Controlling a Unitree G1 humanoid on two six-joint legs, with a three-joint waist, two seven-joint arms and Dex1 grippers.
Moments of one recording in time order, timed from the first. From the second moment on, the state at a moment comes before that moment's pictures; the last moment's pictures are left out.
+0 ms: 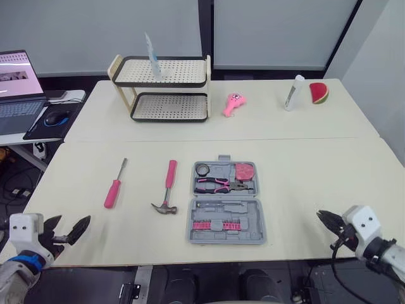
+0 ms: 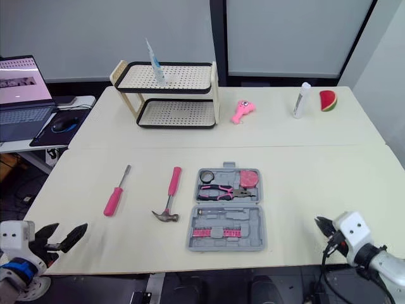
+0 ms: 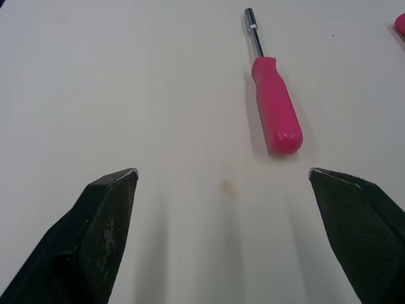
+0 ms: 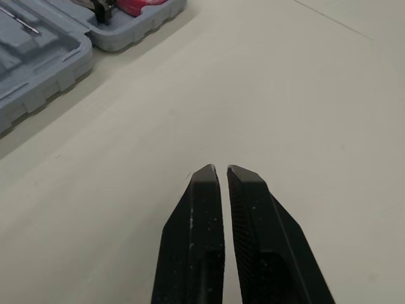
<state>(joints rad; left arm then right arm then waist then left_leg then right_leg) 0.31 0.59 0.63 0.16 -0.47 0.23 -0.72 0.41 -0.53 -0.37 -0.31 0.15 0.14 0.78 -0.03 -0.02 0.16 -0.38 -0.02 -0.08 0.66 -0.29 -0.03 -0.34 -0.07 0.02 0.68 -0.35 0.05</state>
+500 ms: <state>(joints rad) 0.39 0.55 0.64 0.14 -0.49 0.23 -0.70 0.44 -0.55 -0.35 -0.29 0.18 0.15 0.78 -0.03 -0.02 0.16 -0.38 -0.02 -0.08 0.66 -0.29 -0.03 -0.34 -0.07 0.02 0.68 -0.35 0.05</state>
